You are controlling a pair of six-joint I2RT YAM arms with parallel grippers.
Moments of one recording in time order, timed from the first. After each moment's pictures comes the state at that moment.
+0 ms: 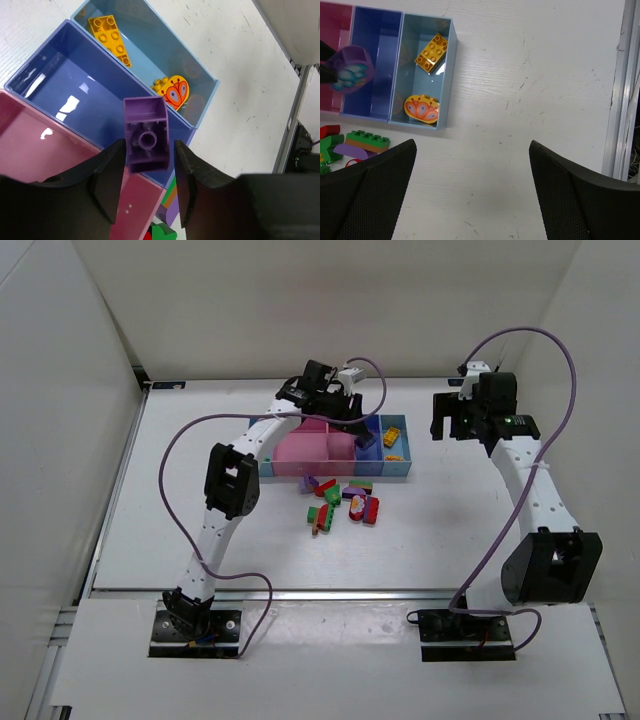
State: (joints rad) left arm -0.51 2.48 2.34 -0.57 0.72 -0.11; right arm 0.05 1.44 1.37 -0.60 -0.10 -0.06
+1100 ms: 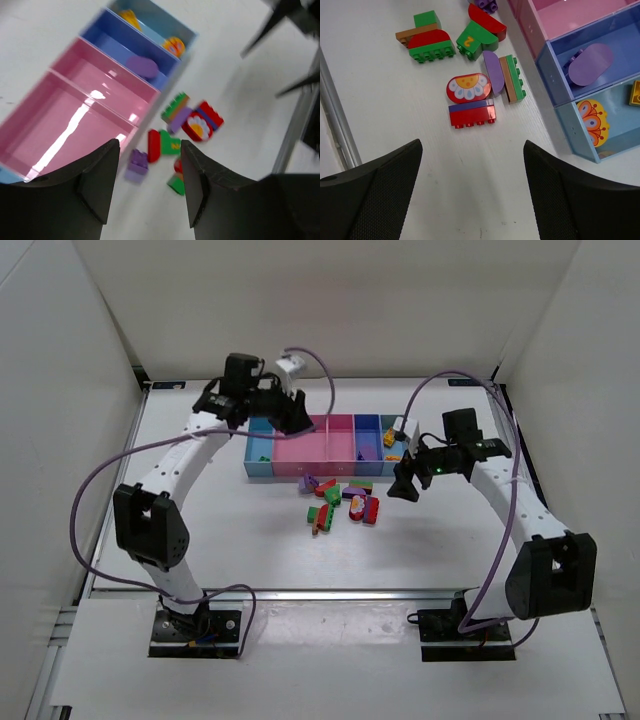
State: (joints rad) left arm -0.32 1.75 1.68 -0.49 0.70 0.12; right arm 0.19 1.37 1.11 -0.74 -0.80 -0.74
